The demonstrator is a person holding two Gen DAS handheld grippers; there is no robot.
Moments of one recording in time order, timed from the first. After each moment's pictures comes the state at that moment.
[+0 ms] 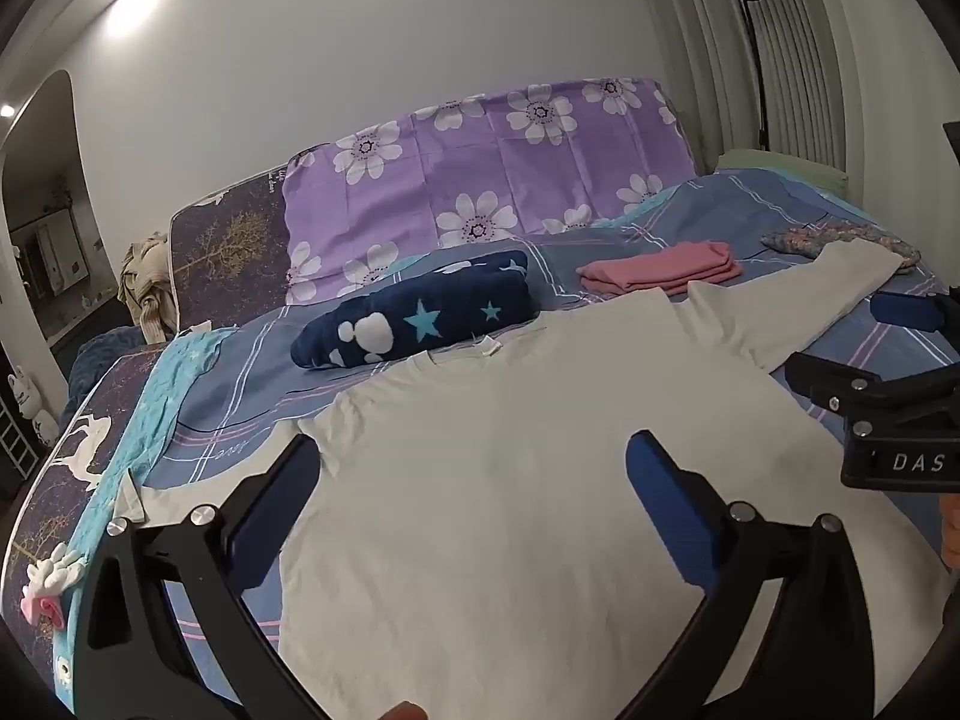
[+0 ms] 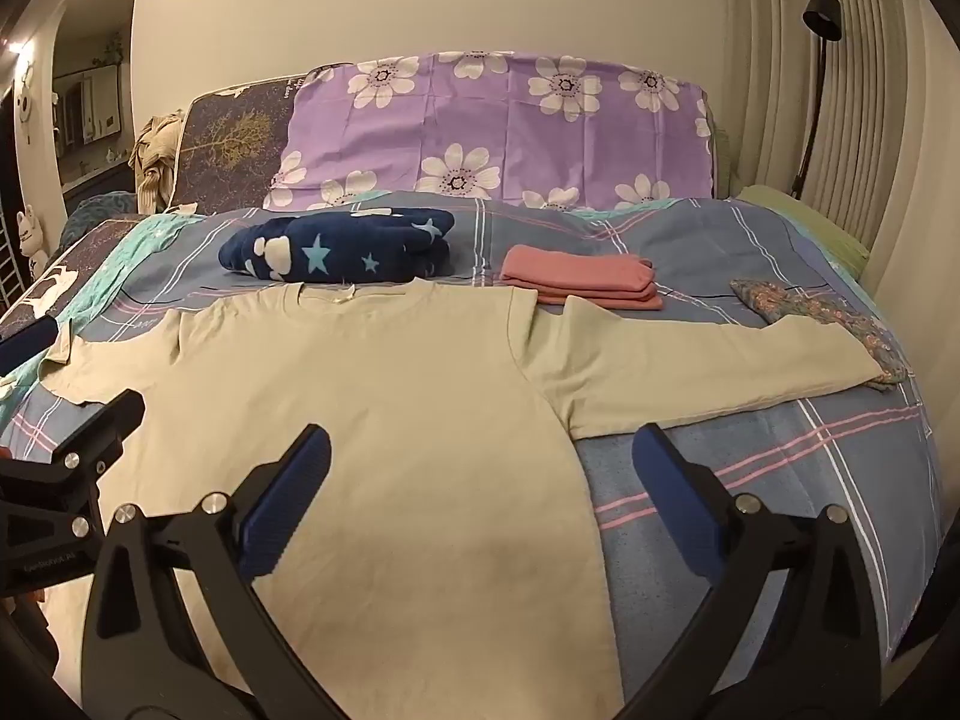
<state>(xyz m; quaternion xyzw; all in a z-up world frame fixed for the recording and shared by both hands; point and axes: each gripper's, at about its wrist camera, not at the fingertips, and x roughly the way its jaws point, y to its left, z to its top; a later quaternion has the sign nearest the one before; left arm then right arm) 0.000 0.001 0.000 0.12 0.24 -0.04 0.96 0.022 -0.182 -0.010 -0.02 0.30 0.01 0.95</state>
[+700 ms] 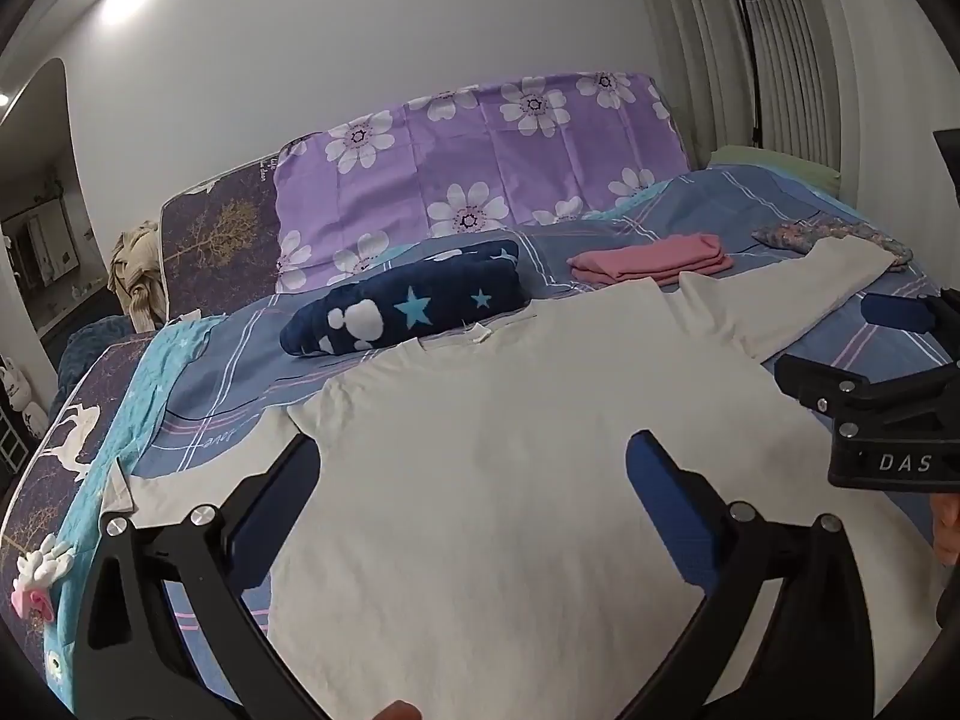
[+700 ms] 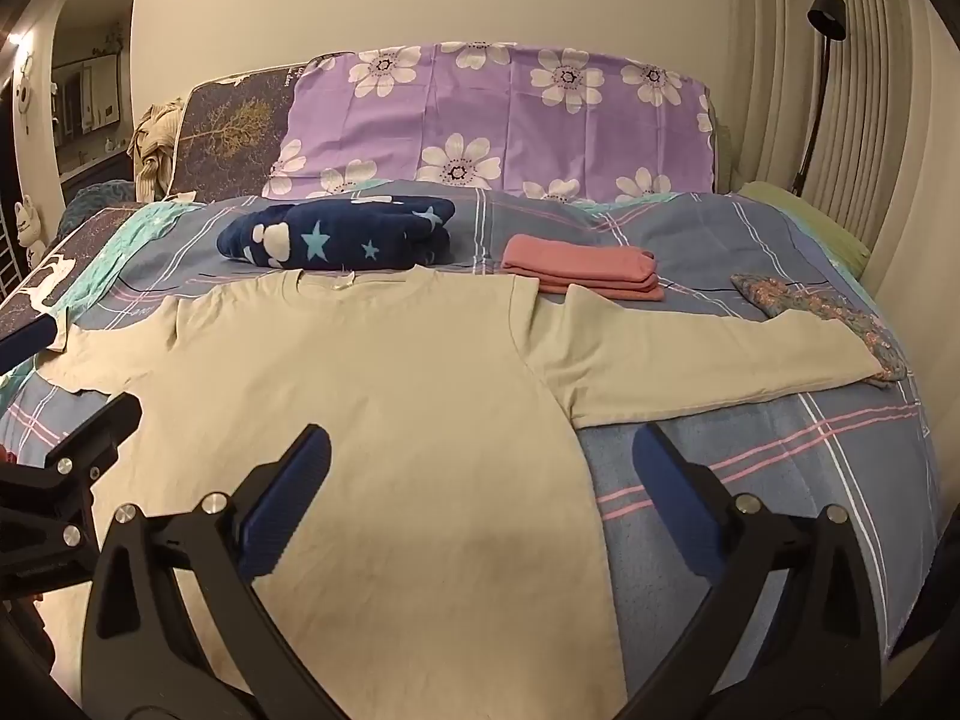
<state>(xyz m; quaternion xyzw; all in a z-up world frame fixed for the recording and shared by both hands) -0.001 0.001 -0.007 0.12 0.26 -0.04 0.96 0.022 -0.179 -0.018 -0.03 0.31 0.01 0.95</state>
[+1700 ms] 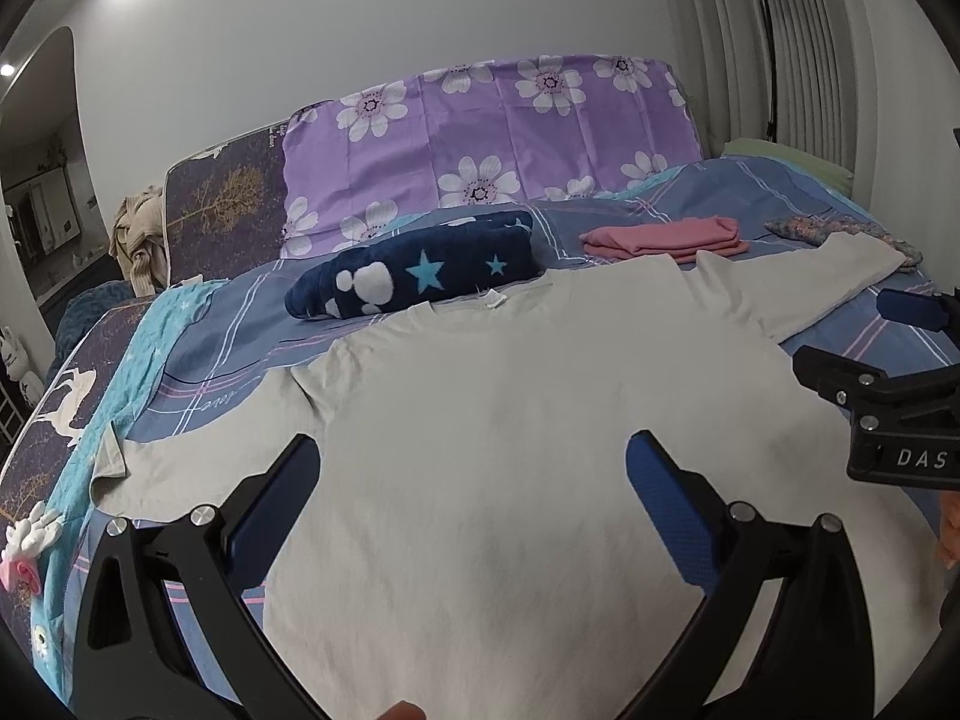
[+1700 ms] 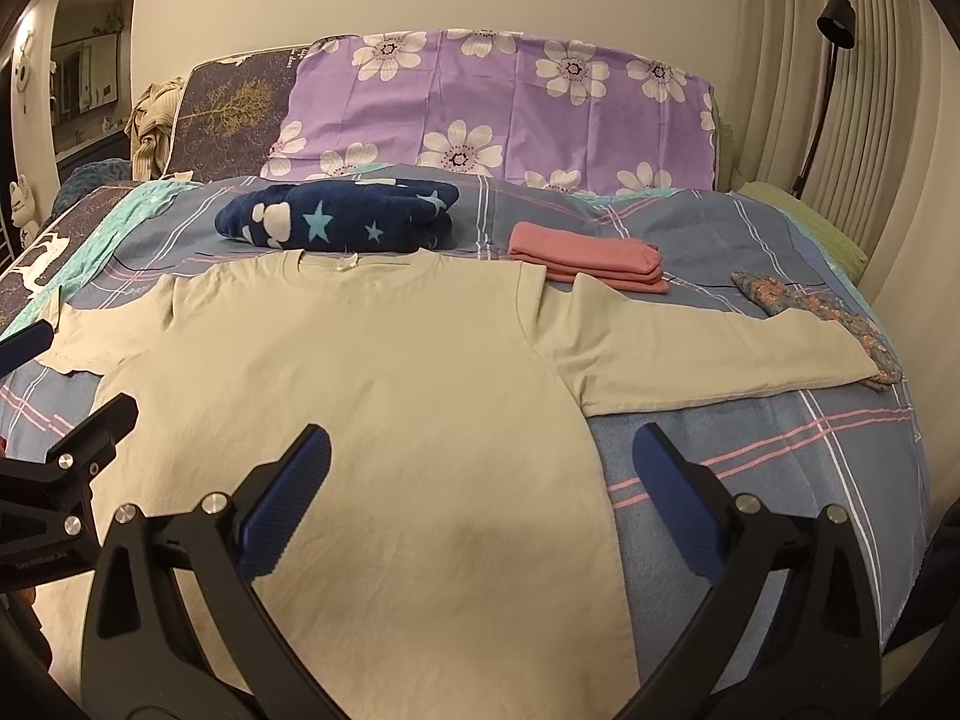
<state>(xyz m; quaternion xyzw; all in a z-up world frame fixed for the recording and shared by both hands) 0.002 0.020 -0.024 0.10 0.28 -0.04 0.95 0.023 -0.164 -0.025 -0.05 0.32 0.00 0.95</state>
